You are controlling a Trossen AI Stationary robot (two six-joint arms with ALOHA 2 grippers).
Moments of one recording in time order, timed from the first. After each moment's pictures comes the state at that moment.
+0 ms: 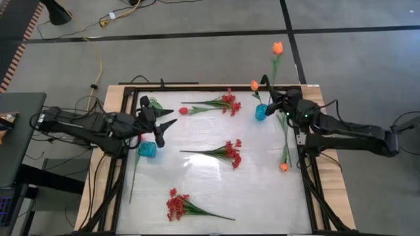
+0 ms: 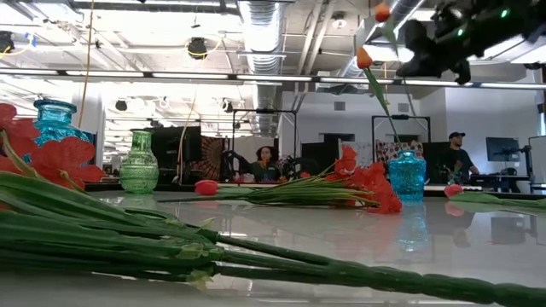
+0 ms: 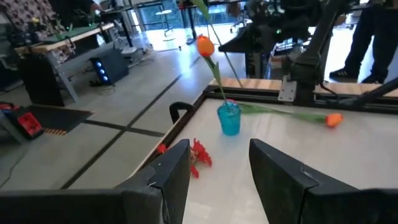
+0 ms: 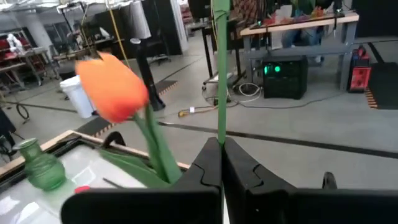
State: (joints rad) left arm -0.18 0.90 0.96 -0.32 -0.65 -0.02; right arm -0.34 0.65 0.46 0.11 0.67 0.26
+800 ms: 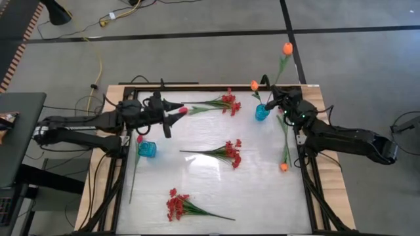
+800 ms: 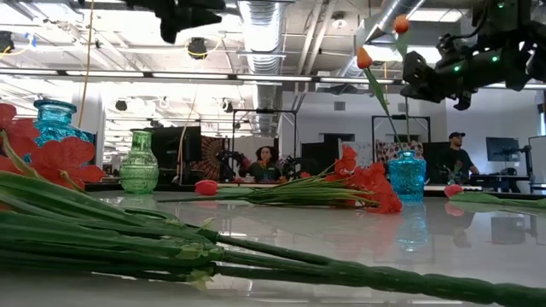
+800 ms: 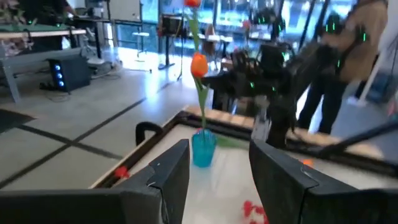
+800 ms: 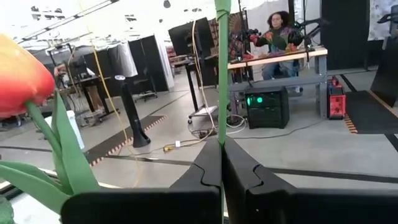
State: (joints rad) left arm 0.16 0.91 0.72 0.14 -0.19 -0.11; right arm -0.56 0.73 0.20 0.64 0.55 0.16
